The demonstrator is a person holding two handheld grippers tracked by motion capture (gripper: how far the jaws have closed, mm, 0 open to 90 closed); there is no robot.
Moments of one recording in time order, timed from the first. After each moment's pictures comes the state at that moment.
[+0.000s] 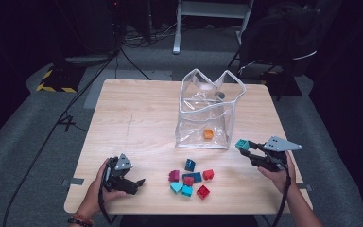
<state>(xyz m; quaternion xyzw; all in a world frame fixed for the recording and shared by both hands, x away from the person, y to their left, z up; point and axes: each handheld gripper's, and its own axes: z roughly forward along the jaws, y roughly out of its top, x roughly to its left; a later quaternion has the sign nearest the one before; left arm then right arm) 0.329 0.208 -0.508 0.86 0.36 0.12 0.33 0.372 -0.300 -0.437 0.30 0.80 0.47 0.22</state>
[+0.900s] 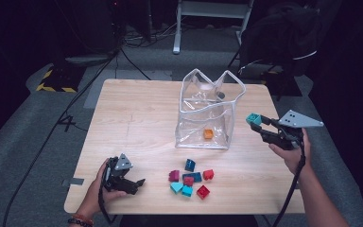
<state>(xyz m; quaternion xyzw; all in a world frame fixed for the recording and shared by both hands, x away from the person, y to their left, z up) 0.329 0.208 -0.508 0.87 0.36 0.13 0.33 0.390 -0.302 -0.346 0.29 0.78 0.48 0.28</state>
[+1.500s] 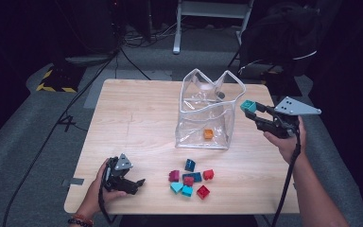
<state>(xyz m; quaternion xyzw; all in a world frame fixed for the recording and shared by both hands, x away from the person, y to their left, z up) 0.329 0.208 -0.508 0.86 0.36 0.12 0.33 0.402 -0.278 -0.314 0.28 0.76 0.50 0.30</state>
